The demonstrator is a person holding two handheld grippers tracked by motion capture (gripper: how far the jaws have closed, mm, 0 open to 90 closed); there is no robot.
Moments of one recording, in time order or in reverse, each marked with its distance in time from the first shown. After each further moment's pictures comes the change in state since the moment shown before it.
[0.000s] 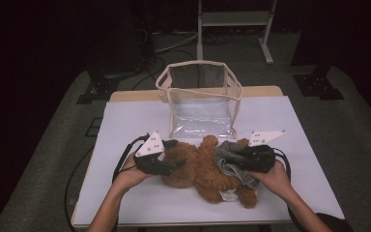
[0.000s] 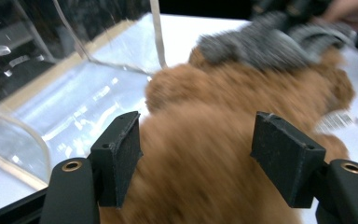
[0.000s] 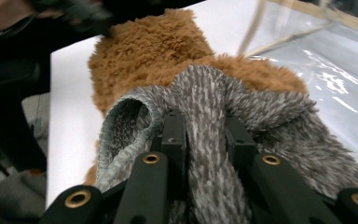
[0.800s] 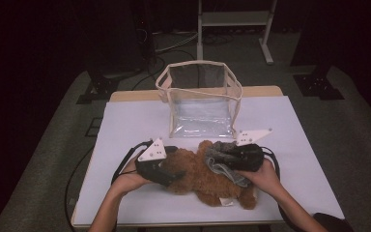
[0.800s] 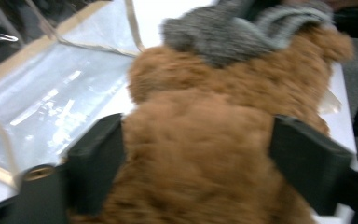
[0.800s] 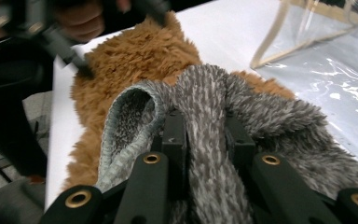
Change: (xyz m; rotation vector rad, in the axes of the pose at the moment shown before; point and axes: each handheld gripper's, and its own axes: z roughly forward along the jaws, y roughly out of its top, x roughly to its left) left arm -0.006 -0.011 -0.002 0.050 -0.065 -0.014; right arm 0.005 0.010 0.022 0.008 0.030 -0.009
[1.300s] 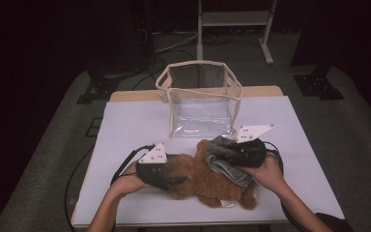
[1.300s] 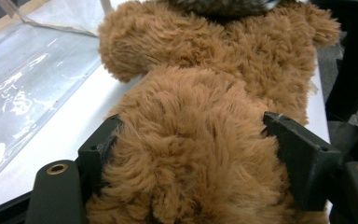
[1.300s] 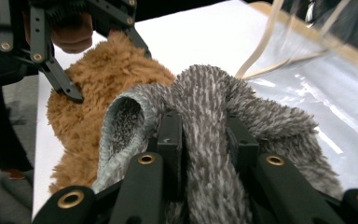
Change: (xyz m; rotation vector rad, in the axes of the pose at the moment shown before) left arm -0.008 -0.014 0.002 0.039 -0.116 -0.002; right arm 0.007 0.025 -0.008 0.037 -0.070 -0.086
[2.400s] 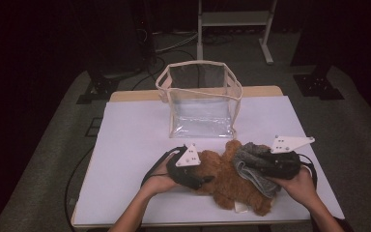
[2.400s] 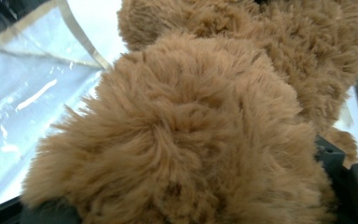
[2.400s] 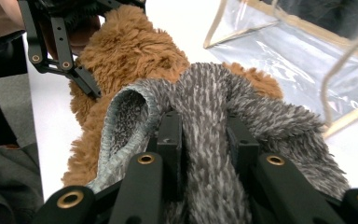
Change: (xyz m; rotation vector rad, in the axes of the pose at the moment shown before) left arm -0.017 0.038 0.073 0.015 0.074 0.088; right arm 0.000 -0.048 -0.070 -0.008 -0.109 0.057
